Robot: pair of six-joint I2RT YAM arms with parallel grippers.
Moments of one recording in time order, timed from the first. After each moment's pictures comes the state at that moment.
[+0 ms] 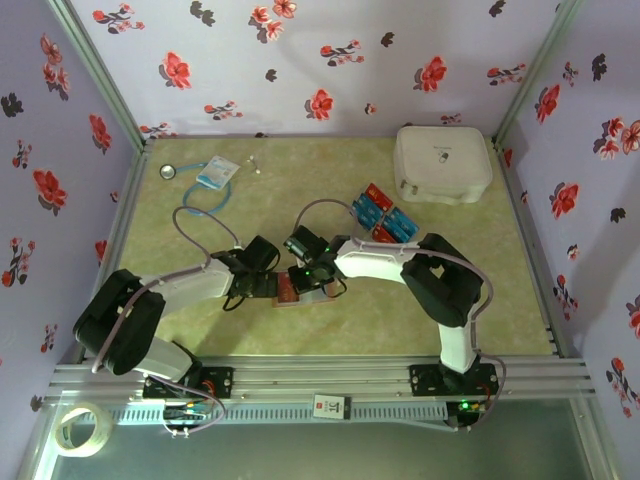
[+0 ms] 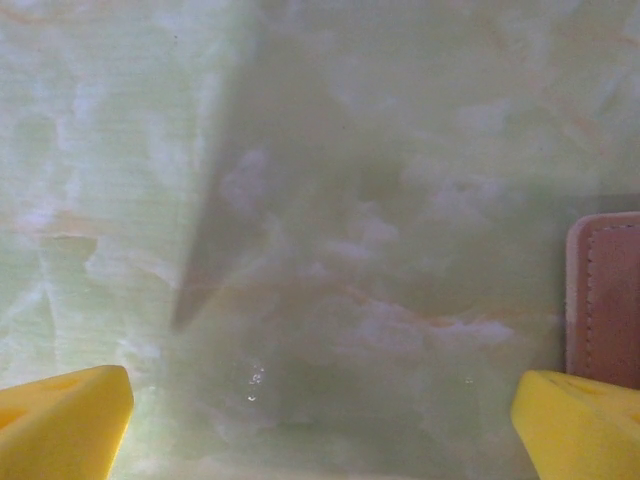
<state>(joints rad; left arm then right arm) -0.69 1.46 0.69 -0.54 -0.29 -0.62 0.97 1.92 1.22 -0.44 -0.13 0.55</state>
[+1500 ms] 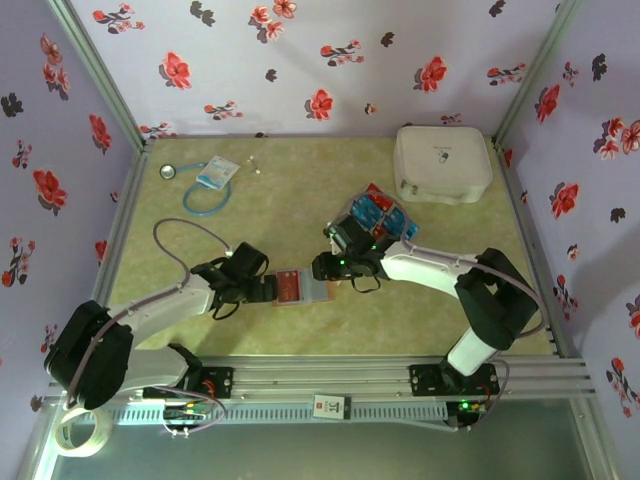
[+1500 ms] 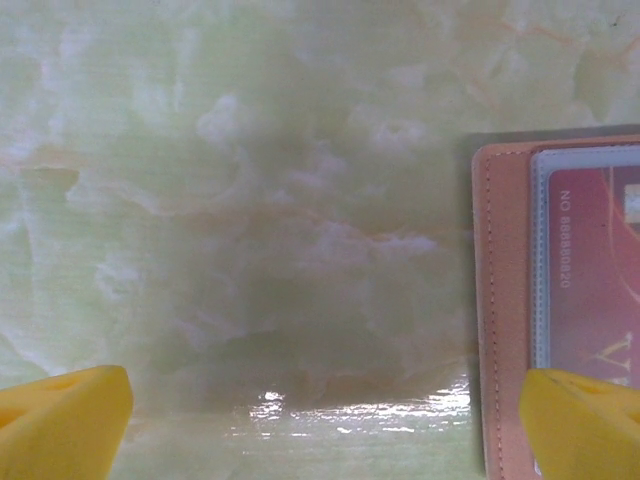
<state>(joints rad) -0.69 1.25 0.60 -0.52 -0.19 -0.66 0.80 1.62 0.95 -0.31 -0.21 0.62</state>
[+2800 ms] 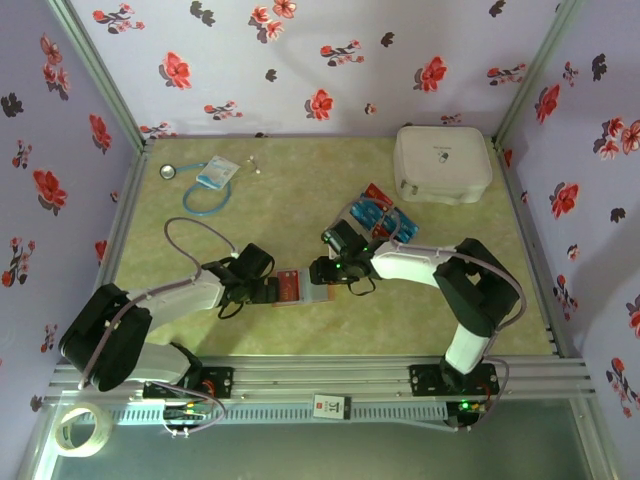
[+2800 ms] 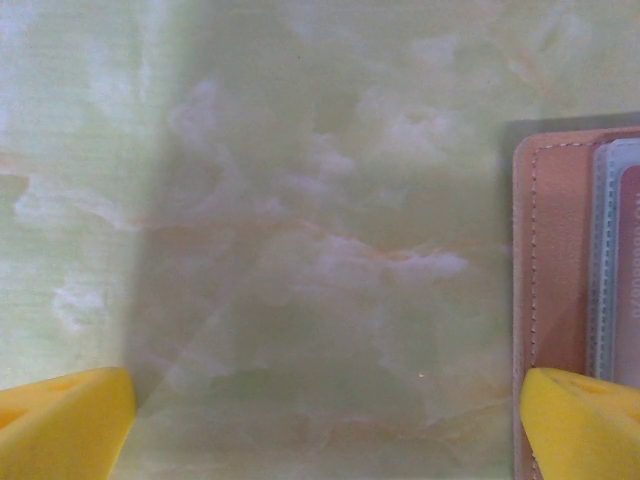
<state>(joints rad) -0.70 1.36 0.60 -0.47 -0.21 -0.65 0.80 1.73 0.95 -0.26 -0.22 0.64</state>
